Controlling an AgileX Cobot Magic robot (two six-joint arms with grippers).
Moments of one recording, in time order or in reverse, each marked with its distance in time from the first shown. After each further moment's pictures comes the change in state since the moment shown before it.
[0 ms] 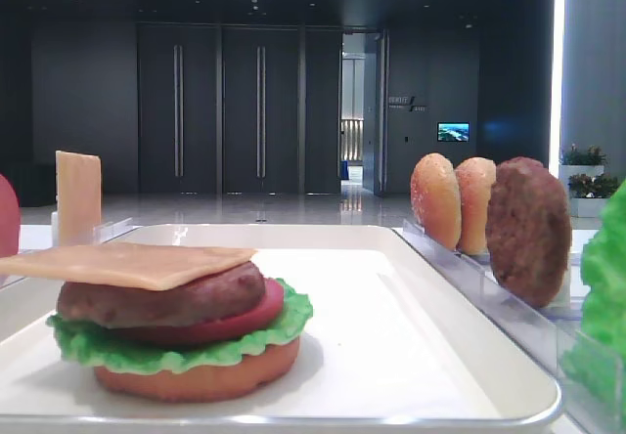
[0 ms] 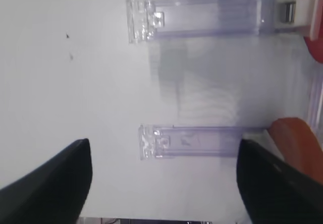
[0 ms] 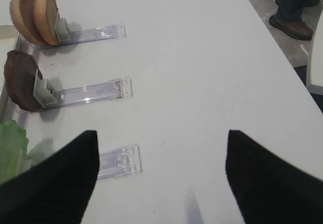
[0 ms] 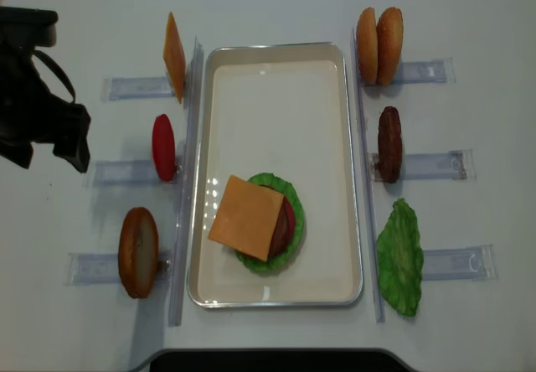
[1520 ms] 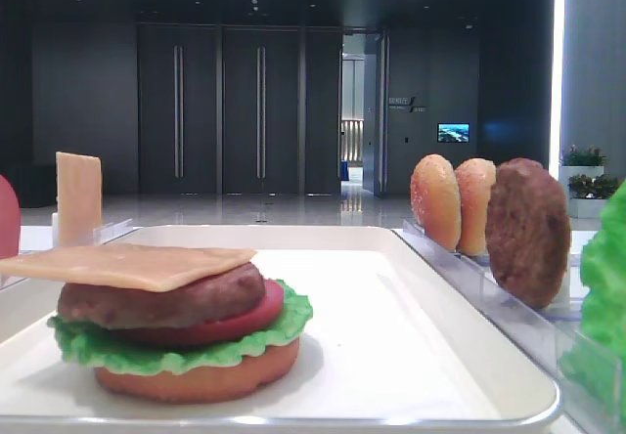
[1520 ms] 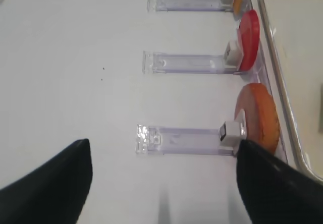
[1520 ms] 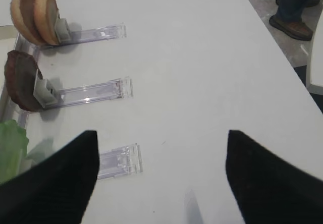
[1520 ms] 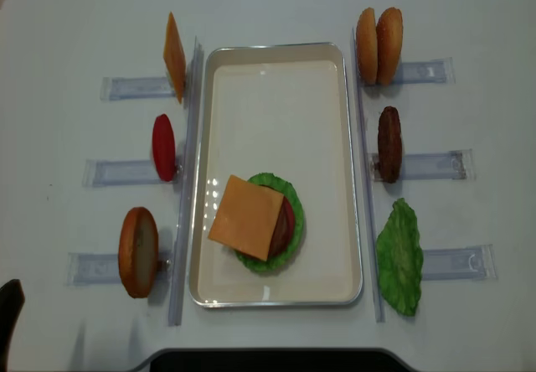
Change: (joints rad) left arm -0.009 -1.394 0.579 -0.015 -0.071 -0.060; right arm 0.000 0.000 0.000 0.000 0.000 0.000
